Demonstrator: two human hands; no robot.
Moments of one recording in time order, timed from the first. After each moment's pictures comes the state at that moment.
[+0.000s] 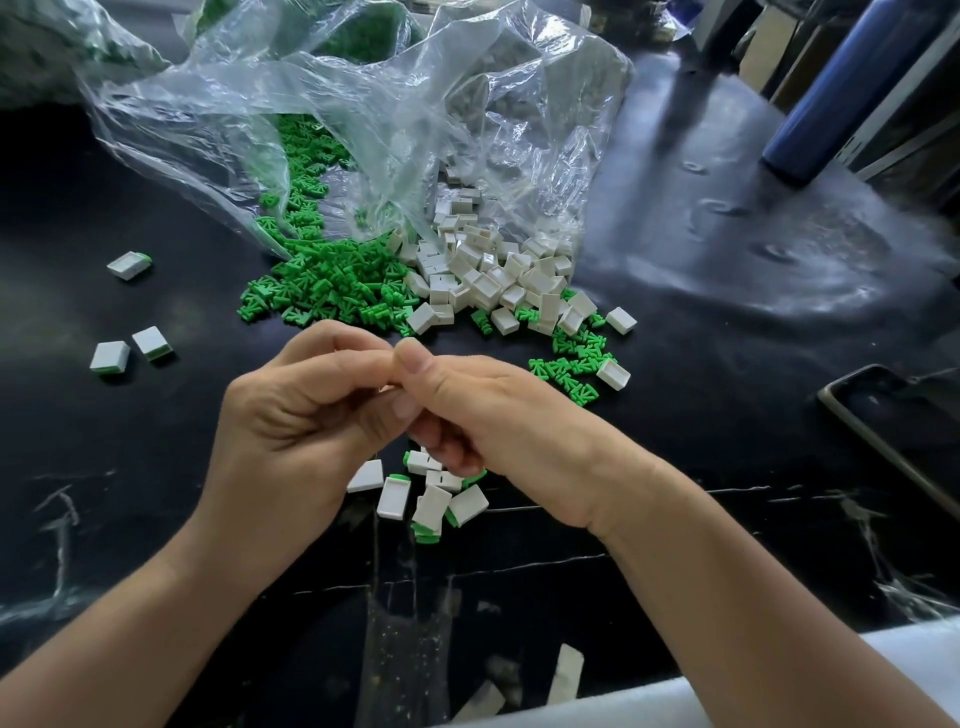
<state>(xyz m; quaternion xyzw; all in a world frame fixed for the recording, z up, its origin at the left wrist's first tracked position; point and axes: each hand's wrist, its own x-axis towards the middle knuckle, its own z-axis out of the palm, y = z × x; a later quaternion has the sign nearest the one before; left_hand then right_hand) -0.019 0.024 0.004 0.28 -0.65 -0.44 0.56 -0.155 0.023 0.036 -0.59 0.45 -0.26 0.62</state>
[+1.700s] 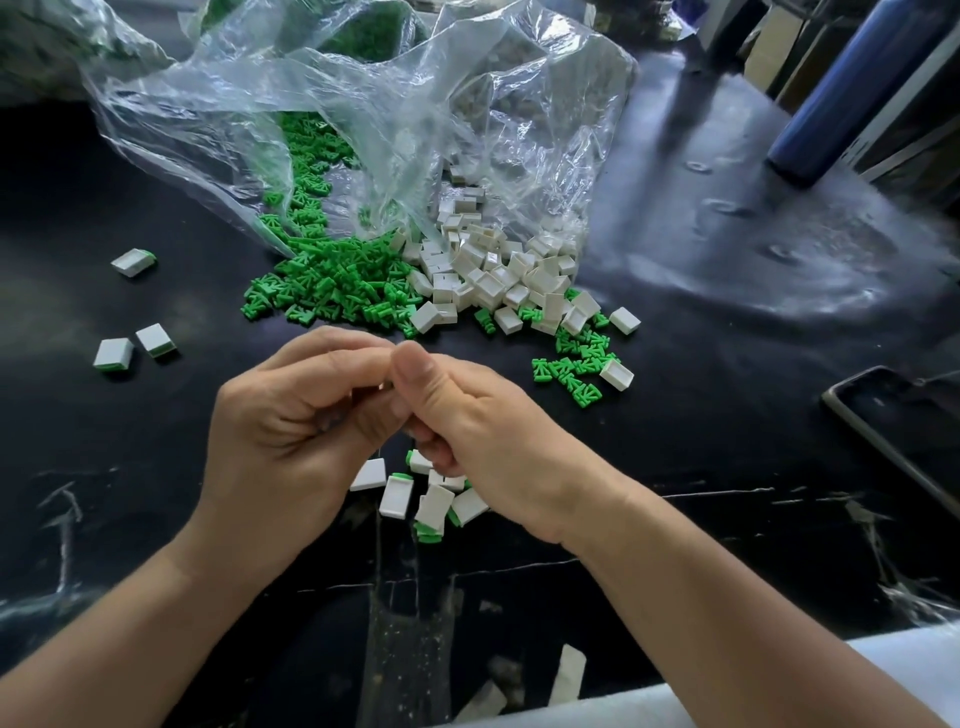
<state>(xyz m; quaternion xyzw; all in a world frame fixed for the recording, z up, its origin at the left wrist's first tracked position) -0.009 0.024 0.004 0.36 -0.71 -0.29 0.53 -0.143 0.026 0.026 -0.62 0.47 -0.28 0.56</state>
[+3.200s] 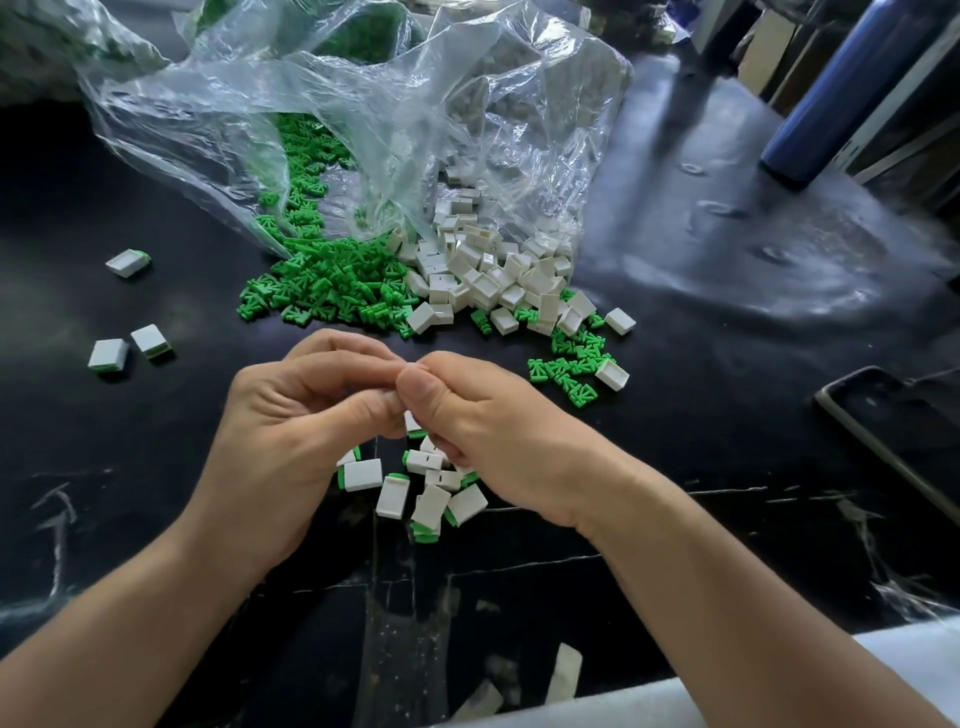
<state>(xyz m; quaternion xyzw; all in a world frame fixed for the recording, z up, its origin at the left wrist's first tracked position) -0.008 0.020 0.001 0.37 -0.56 -0.53 0.51 -0.151 0.022 0.030 -0.65 0.51 -0.23 0.51</state>
